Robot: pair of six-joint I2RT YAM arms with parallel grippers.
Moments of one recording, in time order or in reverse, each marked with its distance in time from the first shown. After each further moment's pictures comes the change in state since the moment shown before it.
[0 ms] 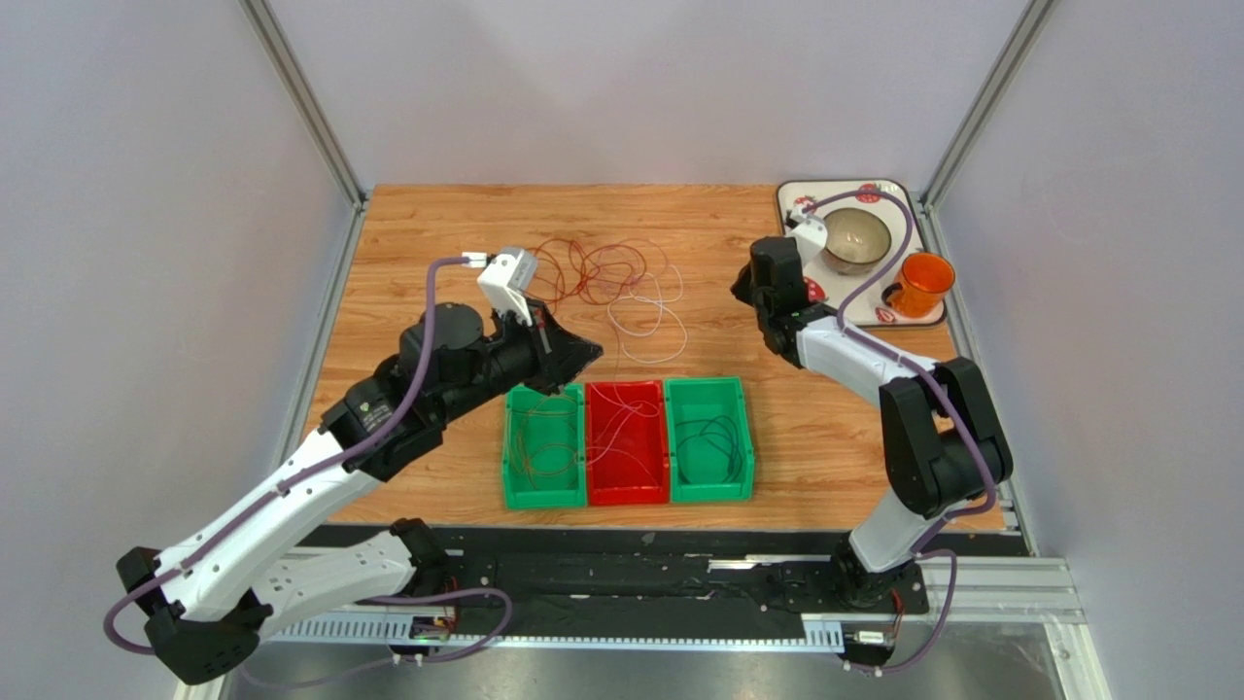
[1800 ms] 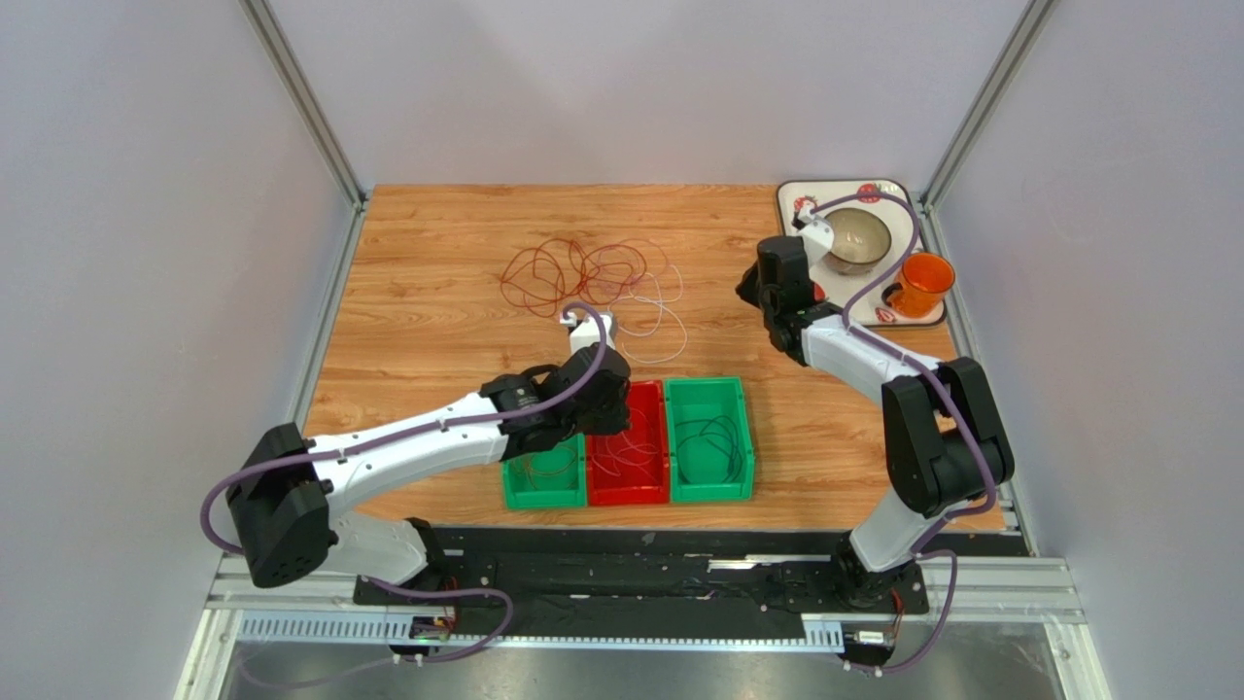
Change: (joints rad) left arm -0.163 0.435 -0.139 -0.014 -0.314 -0.265; right arm -0.029 0.000 0.000 -0.023 -0.039 0.032
